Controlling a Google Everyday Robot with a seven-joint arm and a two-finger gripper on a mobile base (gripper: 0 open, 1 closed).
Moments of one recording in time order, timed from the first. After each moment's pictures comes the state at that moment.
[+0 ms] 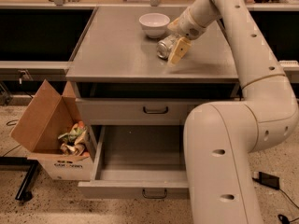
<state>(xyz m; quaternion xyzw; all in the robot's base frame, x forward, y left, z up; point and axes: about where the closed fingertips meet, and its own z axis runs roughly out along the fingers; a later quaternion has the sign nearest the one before) 0.785 -0.099 0.859 -0.67 0.67 0.09 0.30</state>
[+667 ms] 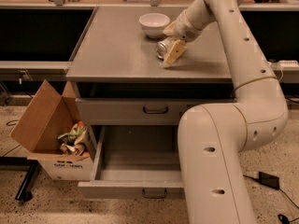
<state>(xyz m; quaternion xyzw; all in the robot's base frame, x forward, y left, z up) 0.792 -0.090 0.847 -0.67 0.67 0.10 0.30</state>
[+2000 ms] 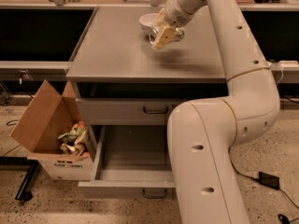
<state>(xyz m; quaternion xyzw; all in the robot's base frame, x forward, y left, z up) 0.798 -0.051 0.905 -0.70 0.63 0.06 0.34</state>
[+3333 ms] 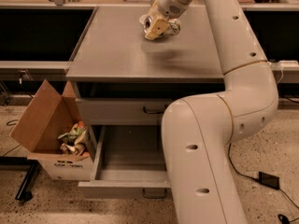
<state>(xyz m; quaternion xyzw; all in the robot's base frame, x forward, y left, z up) 0.790 -0.034 0.934 -0.68 0.65 0.06 0.34</state>
